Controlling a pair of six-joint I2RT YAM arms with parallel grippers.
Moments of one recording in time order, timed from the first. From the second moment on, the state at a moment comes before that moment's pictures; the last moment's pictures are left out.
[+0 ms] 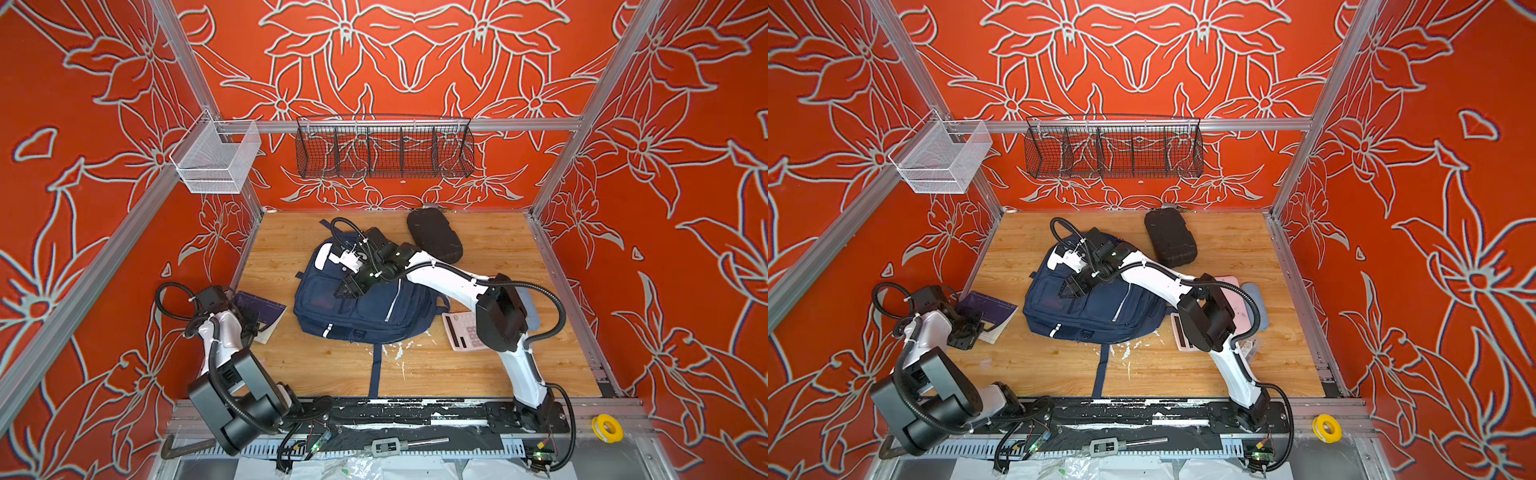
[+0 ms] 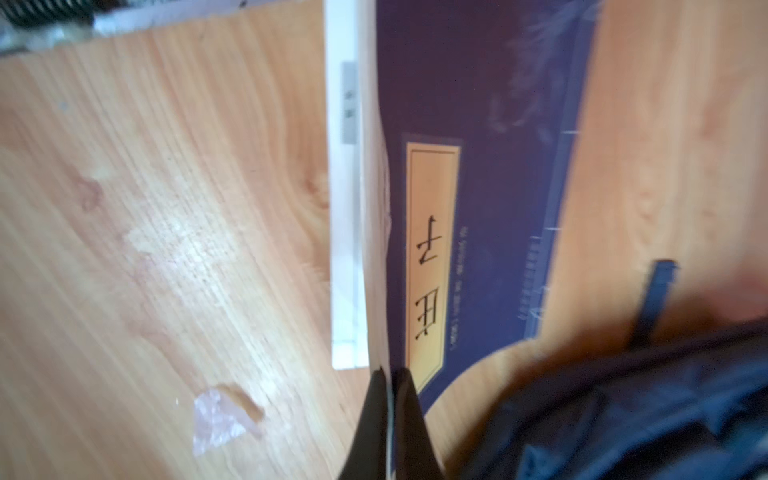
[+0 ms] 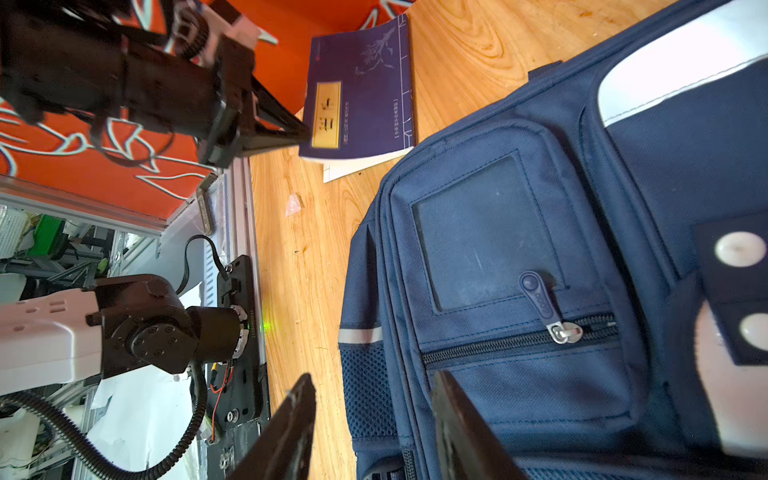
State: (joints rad) left arm 0.75 1.22 0.78 -0.75 0.16 -0.64; right arm 0.85 2.17 1.92 -0.59 -0.65 0.11
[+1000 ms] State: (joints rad) left arm 0.47 1.07 1.32 -1.00 0.32 -0.72; right arm 0.84 2.15 1.93 -0.55 -0.74 0.25
